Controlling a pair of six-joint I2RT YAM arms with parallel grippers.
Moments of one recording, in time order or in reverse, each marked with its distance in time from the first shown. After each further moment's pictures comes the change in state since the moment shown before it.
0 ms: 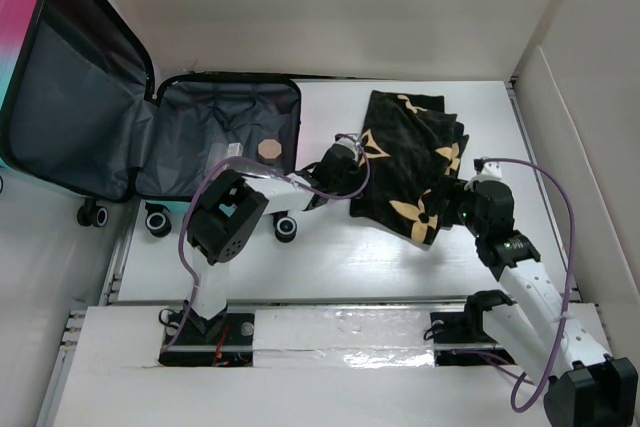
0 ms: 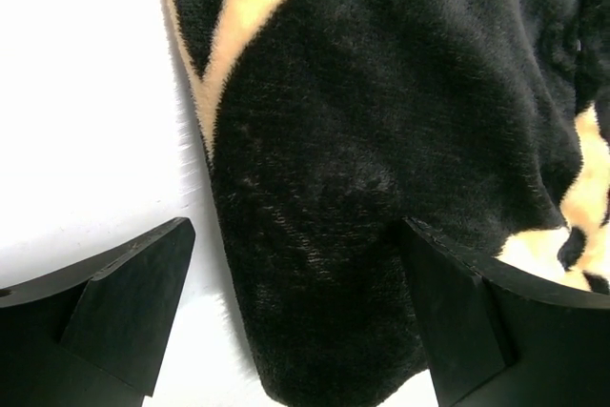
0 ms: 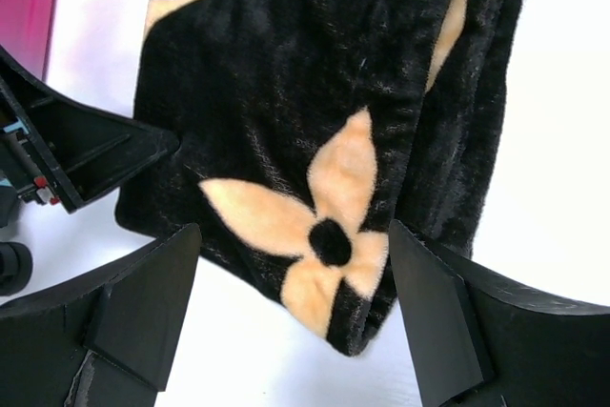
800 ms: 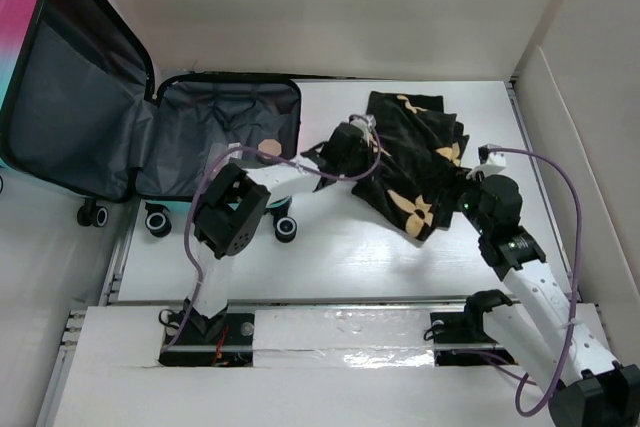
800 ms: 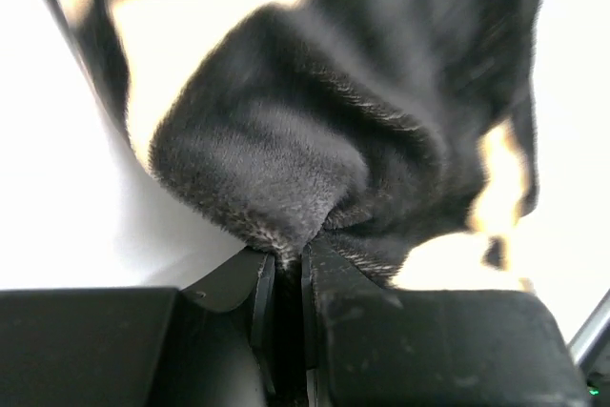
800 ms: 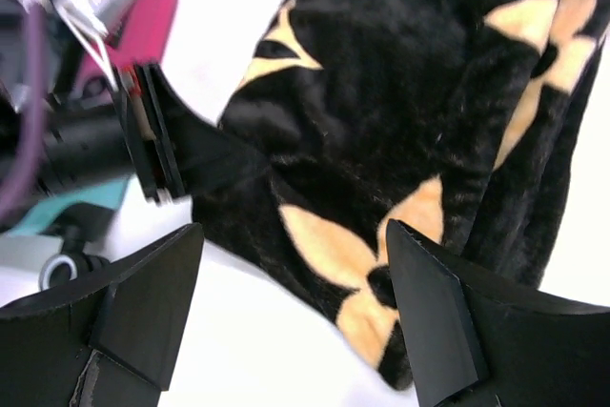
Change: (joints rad) left arm 0.012 0.066 0.158 -0.061 0.124 0.017; right arm 0.046 -0.011 0.073 0.074 -0.034 0.025
